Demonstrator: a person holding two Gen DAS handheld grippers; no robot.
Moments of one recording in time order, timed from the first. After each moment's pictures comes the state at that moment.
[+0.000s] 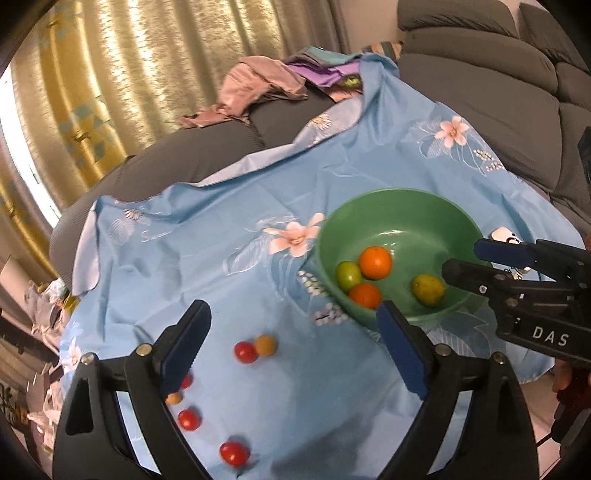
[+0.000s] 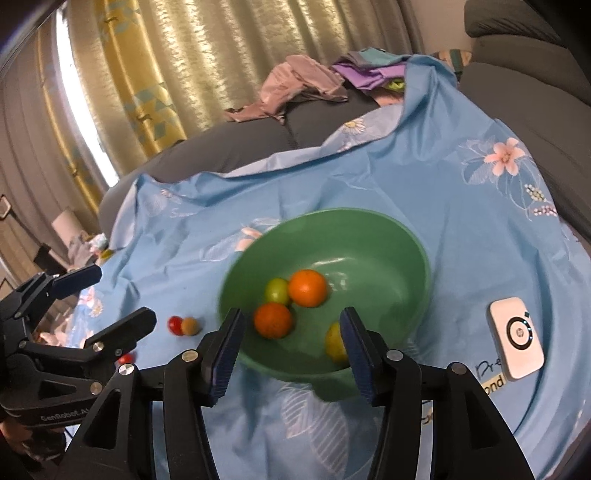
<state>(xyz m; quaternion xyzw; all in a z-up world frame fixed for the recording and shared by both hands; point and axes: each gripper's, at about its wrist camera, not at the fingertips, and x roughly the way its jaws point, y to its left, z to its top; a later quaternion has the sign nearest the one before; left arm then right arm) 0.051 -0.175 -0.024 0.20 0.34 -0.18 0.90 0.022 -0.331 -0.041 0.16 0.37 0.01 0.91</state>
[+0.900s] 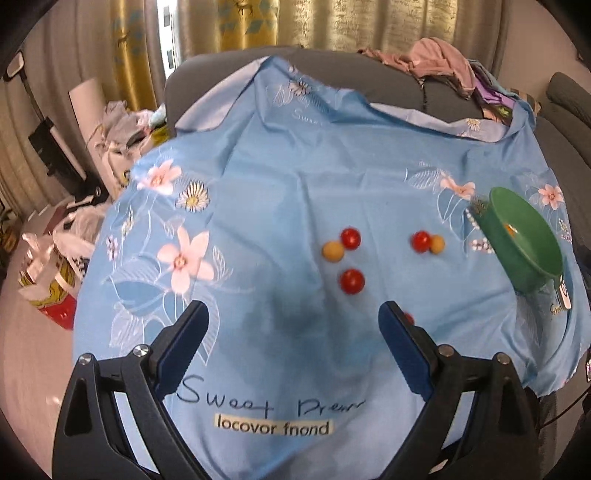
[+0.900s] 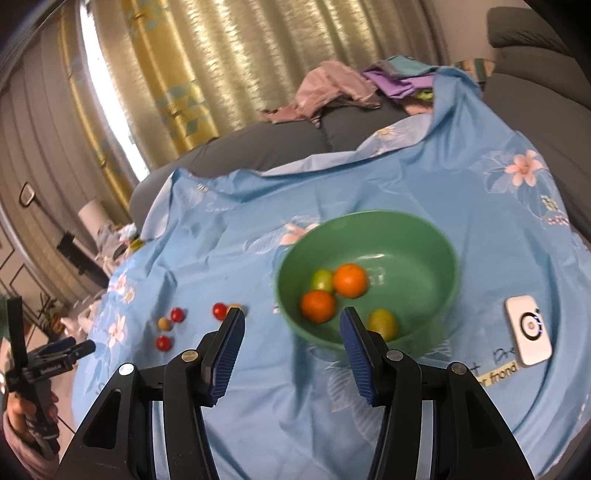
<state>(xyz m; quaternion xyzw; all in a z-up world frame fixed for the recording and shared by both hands) 0.011 0.050 -0.056 0.01 0.44 -0.01 0.90 0.001 -0.299 -0.019 0.15 0.37 0.06 0.91</state>
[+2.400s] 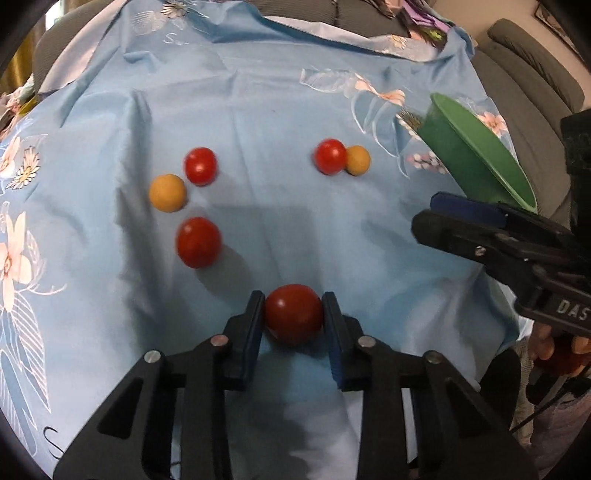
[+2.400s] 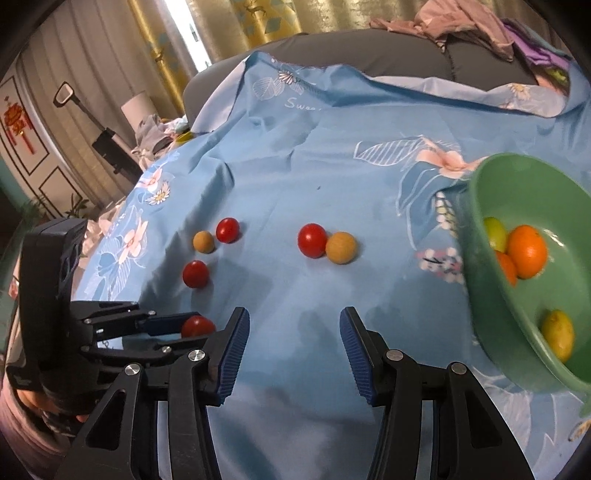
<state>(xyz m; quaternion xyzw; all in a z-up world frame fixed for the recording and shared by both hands) 0.068 -0.015 -0.143 0.00 0.53 -0.19 0.82 0.070 -0.180 -0.101 0.07 0.48 0.20 0.85</state>
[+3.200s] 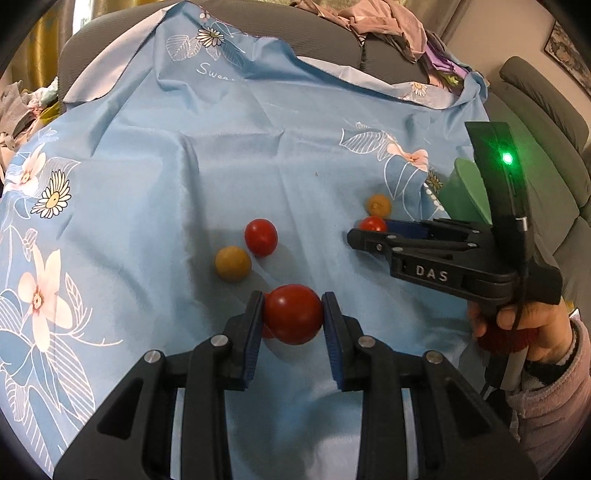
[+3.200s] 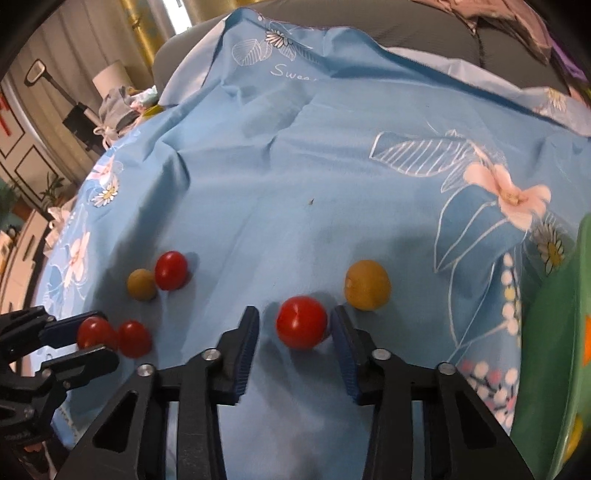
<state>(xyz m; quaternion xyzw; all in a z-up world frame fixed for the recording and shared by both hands) 0.098 0.018 -0.116 -0.03 0.49 -0.18 0.85 0.160 -0.144 -0.139 0.02 0.53 0.18 0.83</state>
